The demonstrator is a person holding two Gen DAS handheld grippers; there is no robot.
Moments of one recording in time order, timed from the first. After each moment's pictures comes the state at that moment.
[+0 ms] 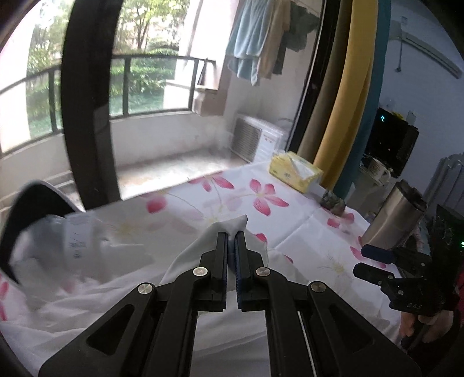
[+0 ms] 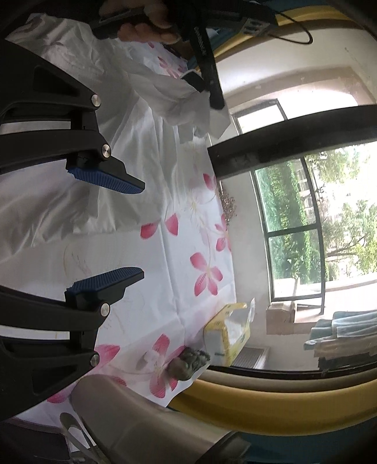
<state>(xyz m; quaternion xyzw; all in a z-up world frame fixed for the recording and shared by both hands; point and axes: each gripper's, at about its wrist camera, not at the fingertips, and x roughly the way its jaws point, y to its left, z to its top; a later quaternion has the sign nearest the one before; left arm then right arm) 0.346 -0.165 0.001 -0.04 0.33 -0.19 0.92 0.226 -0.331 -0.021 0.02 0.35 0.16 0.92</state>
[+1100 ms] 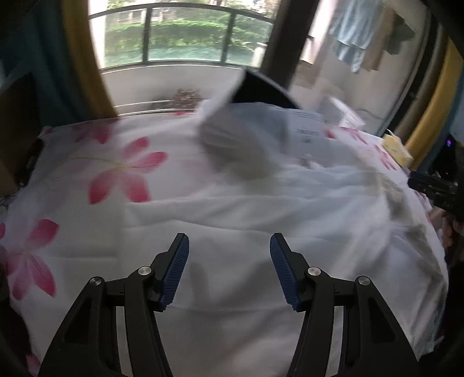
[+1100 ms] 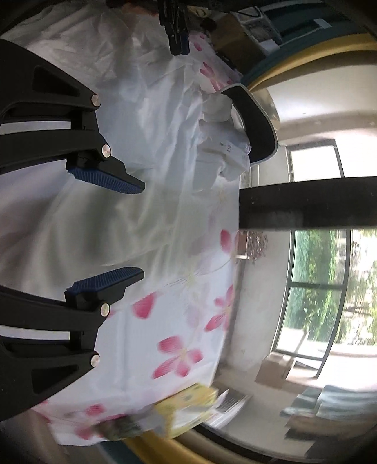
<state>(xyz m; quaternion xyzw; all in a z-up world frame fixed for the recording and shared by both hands) 0.257 0.112 -0.073 -0.11 0.43 -0.01 0.90 0.295 -0.194 -0.029 -0.12 0.40 0.24 0.87</state>
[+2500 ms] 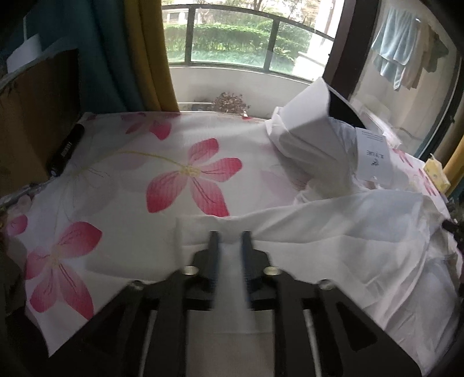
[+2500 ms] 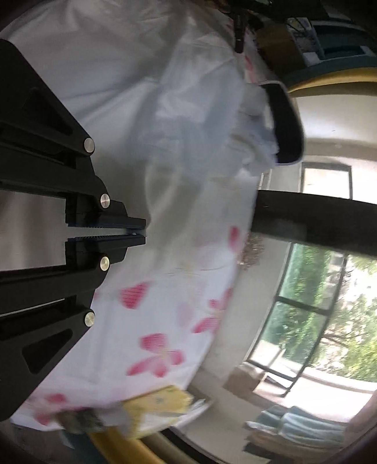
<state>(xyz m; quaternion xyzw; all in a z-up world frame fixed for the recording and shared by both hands) 0.263 0.158 -0.087 -0.12 0.42 0.08 0.90 0.283 -0.214 -0.071 -0.19 0.38 0.27 0.87</state>
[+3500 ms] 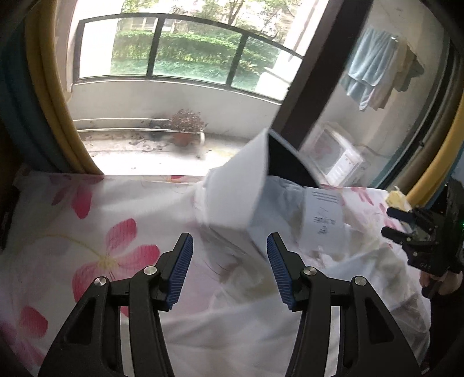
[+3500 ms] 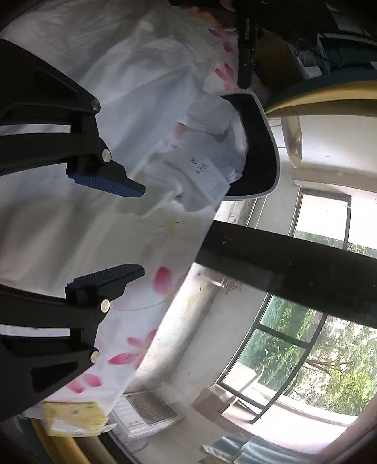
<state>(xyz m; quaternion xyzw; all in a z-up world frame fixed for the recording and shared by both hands) 0.350 0.140 -0.047 -0.16 0.38 -0.01 0.91 0.347 -0.100 -0.033 -0.24 0.35 0.32 0.85</state>
